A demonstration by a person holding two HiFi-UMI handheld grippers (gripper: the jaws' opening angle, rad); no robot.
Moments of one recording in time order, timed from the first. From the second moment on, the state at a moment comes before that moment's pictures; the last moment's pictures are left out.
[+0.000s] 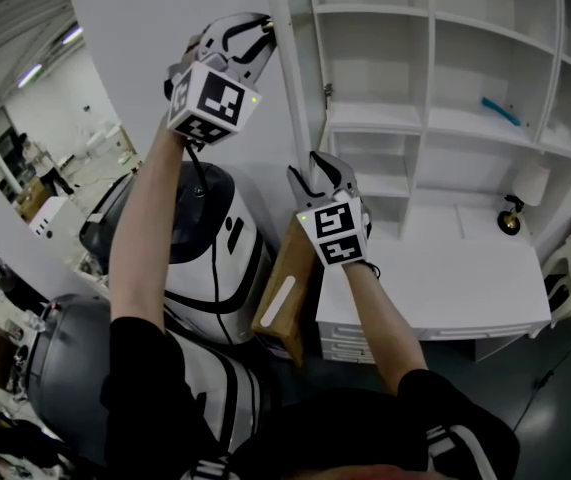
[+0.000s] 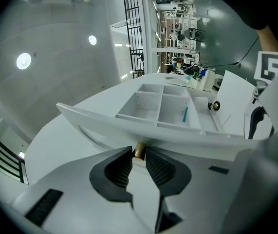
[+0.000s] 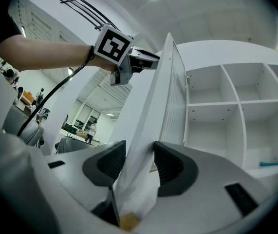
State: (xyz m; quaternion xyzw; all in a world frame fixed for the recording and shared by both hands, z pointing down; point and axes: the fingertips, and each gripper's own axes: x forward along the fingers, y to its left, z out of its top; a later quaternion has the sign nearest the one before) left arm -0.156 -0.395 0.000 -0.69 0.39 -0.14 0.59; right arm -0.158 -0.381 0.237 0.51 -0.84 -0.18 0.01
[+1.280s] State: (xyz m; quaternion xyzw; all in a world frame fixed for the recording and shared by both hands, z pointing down) left arm -0.072 -0.381 -0.003 -0.68 0.40 -0.12 0.60; right arm -0.067 -0.373 0.235 0.56 -0.82 -0.14 -0.03
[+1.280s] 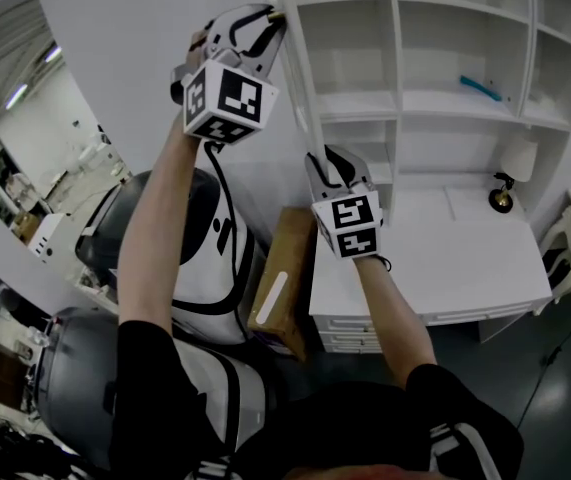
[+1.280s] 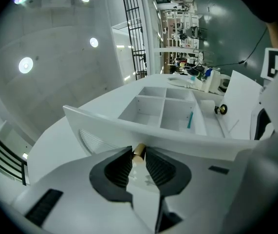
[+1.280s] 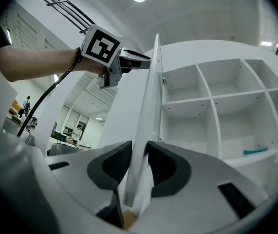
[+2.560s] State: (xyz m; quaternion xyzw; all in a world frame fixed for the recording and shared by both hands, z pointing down) left arm 0.025 -0.396 -0.004 -0.71 0.39 -0.09 0.58; right arm 0.033 -0.403 0.235 0.56 -0.81 -0.13 -0.05
